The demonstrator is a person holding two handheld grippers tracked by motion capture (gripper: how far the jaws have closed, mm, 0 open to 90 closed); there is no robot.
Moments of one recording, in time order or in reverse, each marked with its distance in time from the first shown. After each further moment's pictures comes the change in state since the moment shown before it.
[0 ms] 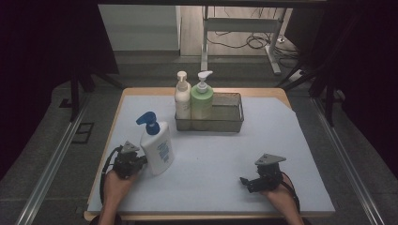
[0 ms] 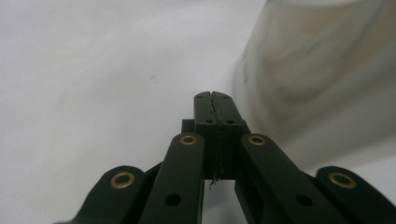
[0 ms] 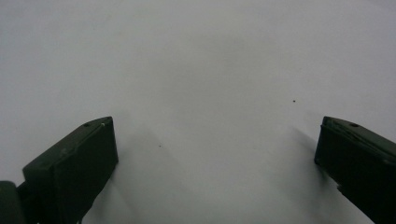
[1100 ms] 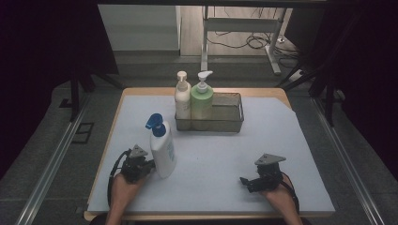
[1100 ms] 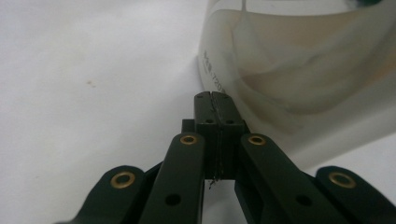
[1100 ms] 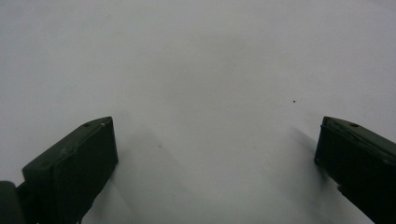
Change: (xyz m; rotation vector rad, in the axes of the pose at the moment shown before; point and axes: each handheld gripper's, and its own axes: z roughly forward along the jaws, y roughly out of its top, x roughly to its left) left arm -0.026 -0.003 0.006 0.006 -0.053 0.035; right arm 0.000 0.000 0.000 0.003 0.002 0.001
